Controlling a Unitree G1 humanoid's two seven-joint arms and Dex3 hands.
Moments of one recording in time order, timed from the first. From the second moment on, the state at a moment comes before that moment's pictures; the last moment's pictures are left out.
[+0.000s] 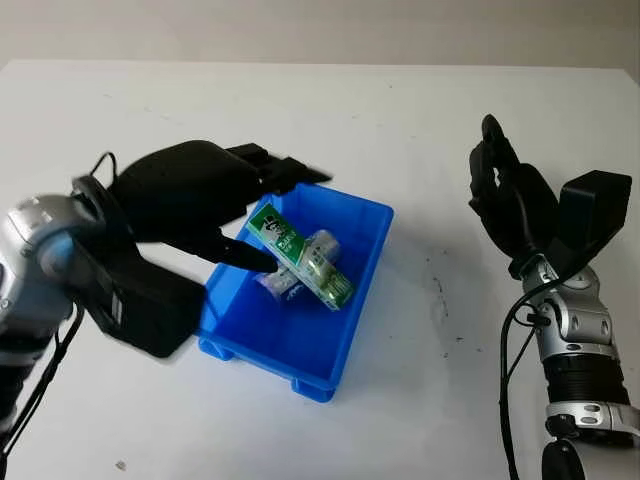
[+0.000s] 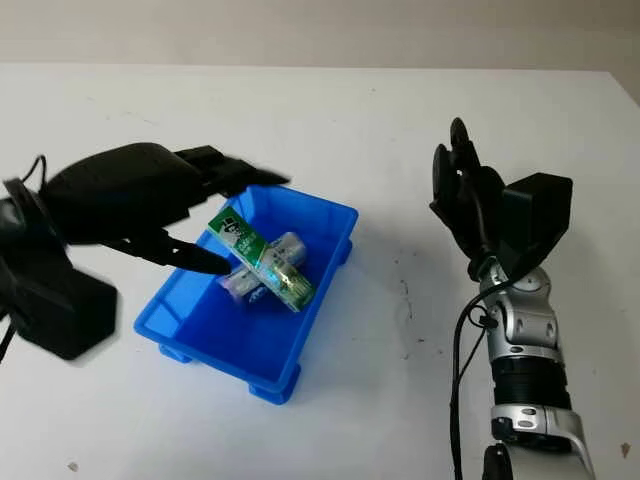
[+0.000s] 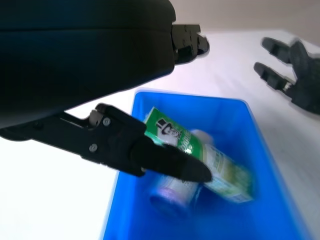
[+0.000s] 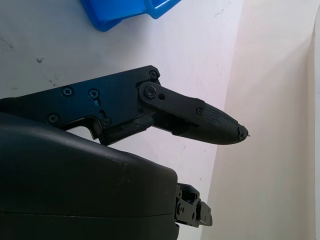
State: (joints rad) left arm -0.66 0.82 -0.09 -0.22 0.11 0.12 -0.94; right arm -0.50 -0.35 -0.21 0.38 0.18 0.11 0.26
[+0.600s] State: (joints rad) left arm -0.75 0.43 0.47 0.29 -0.59 0.41 -0.47; right arm -0.55 -0.32 -0.20 0.41 0.18 0.08 0.26
